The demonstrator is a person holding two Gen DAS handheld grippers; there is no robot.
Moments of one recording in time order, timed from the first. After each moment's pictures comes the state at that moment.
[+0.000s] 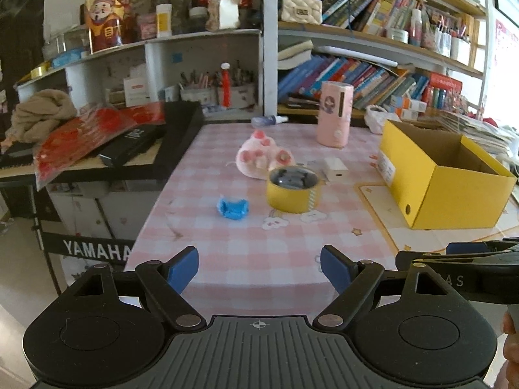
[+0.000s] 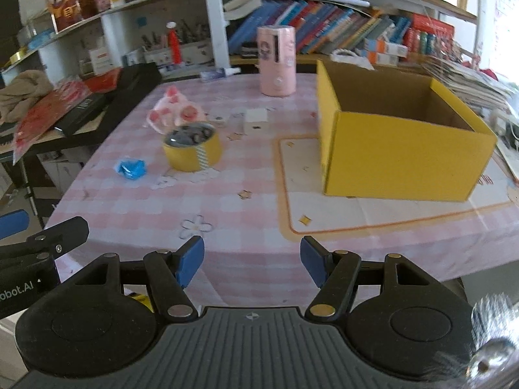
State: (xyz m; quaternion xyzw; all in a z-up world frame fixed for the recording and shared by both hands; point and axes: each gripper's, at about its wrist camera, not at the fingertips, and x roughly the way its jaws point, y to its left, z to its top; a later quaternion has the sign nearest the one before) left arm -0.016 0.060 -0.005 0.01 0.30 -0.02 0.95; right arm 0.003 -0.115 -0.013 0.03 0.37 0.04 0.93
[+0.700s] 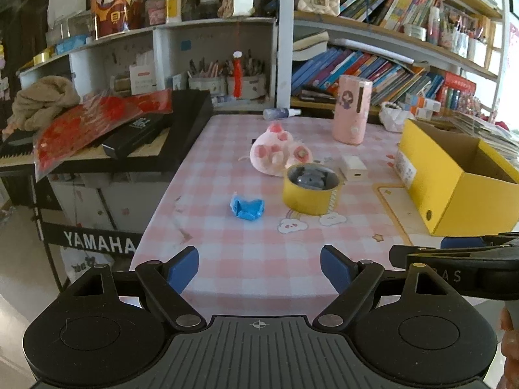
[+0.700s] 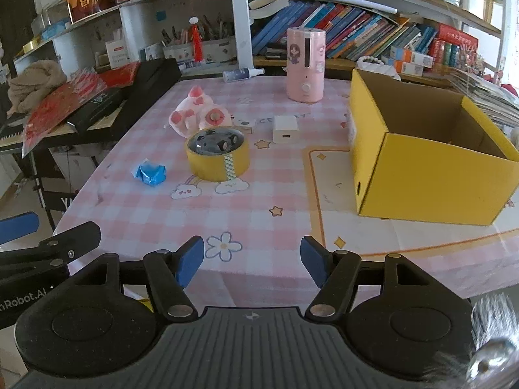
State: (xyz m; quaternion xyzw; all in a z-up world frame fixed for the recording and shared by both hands) left arm 0.019 0.078 -0.015 0.00 0.32 -0.01 0.95; right arm 0.040 -0.090 -0.016 0.02 0.37 0.06 0.93
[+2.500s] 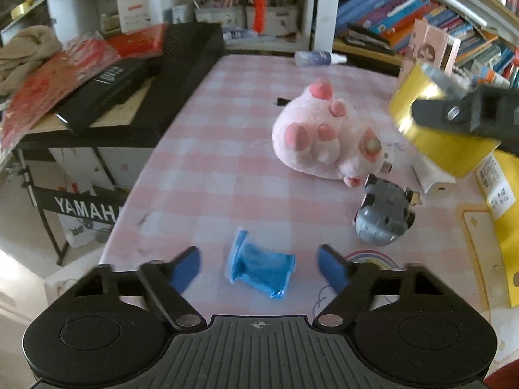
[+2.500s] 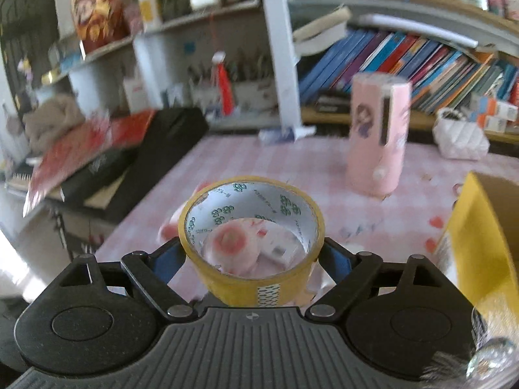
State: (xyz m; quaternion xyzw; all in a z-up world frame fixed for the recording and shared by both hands) left arm 0.204 0.083 -0.068 -0.02 0.44 0.04 0.90; right arm 0.243 -0.084 -0.013 0.04 0.30 0.16 0.94
